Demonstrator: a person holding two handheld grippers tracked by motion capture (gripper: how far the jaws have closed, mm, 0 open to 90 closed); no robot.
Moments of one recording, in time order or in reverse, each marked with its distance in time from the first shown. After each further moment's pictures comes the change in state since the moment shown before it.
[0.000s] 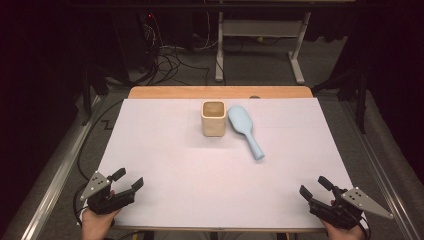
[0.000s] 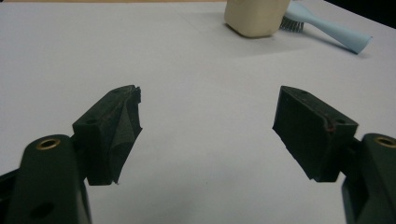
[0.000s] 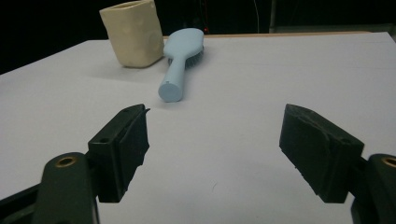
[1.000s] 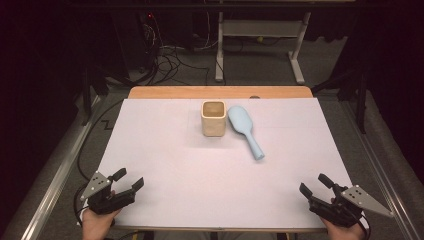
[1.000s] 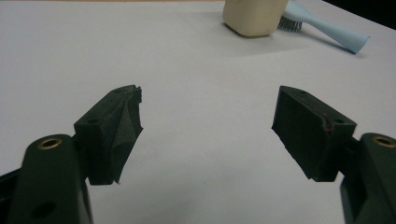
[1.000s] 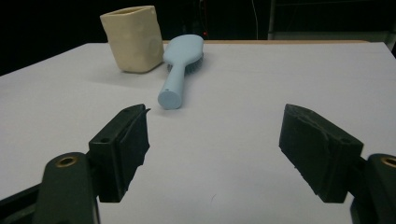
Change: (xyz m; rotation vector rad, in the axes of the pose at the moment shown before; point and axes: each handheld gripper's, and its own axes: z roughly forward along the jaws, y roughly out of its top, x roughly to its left) left arm 0.000 0.000 0.001 0.003 -0.008 -0.002; right arm 0.002 0.007 0.002 -0.010 -0.006 -0.020
